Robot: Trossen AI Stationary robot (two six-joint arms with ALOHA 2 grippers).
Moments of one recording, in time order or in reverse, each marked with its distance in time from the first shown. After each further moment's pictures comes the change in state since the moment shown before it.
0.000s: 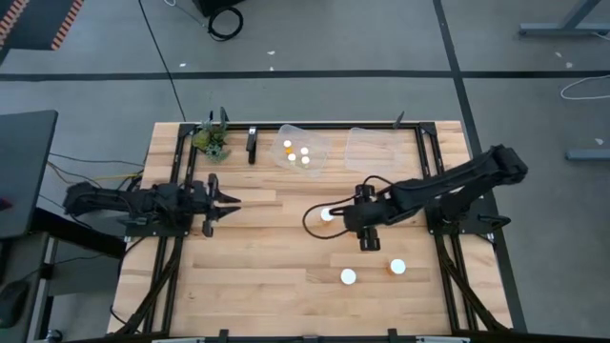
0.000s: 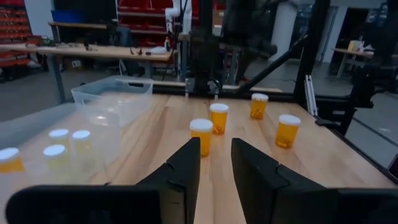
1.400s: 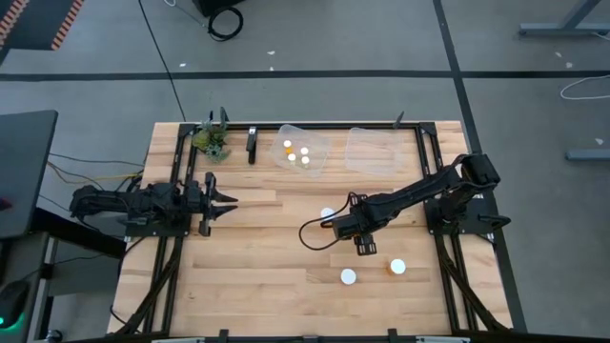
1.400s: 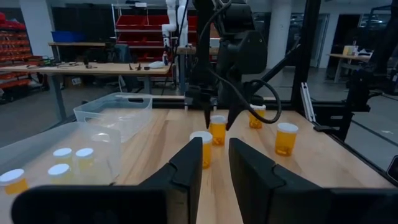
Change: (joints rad) left arm -0.001 -0.108 -0.001 -0.067 0.009 0.053; right arm -0.040 0.247 -0.053 0.012 -0.065 -0.058
